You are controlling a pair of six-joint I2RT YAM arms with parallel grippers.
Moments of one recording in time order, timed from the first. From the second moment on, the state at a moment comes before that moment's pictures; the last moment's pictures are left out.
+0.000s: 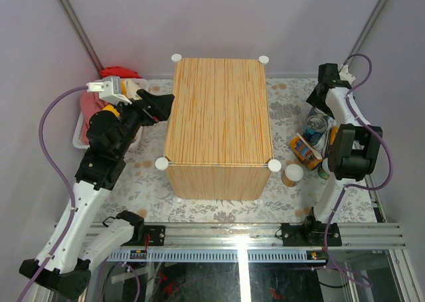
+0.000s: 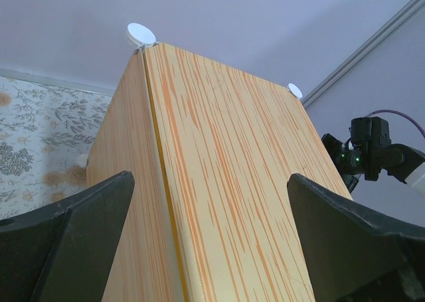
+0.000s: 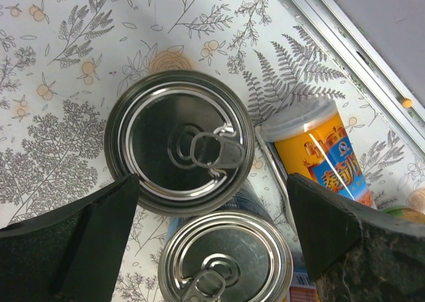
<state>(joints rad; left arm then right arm) -0.35 0.84 1.06 -0.17 -0.02 -0.55 -0.09 1.93 1.64 -0.74 0.48 0.55</state>
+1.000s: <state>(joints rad) -0.35 0.85 1.06 -0.16 -0.04 -0.55 -0.10 1.91 1.61 -0.63 0.32 0.46</state>
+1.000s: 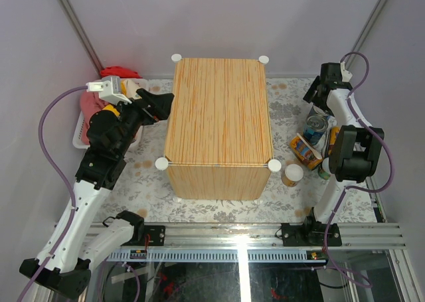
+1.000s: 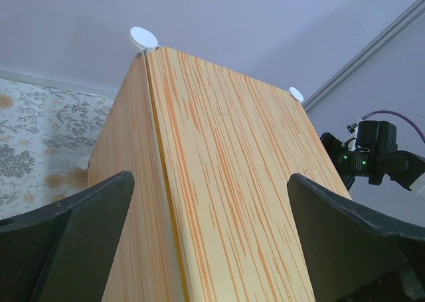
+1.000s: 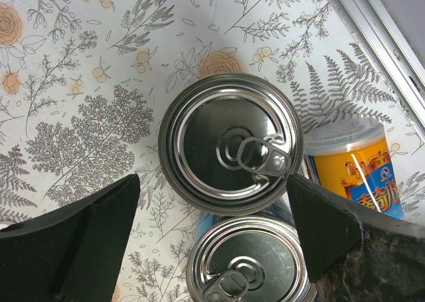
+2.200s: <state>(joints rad) -0.35 0.88 1.05 -0.15 -0.03 -0.55 -0.11 1.81 1.57 -0.64 0.34 0.46</state>
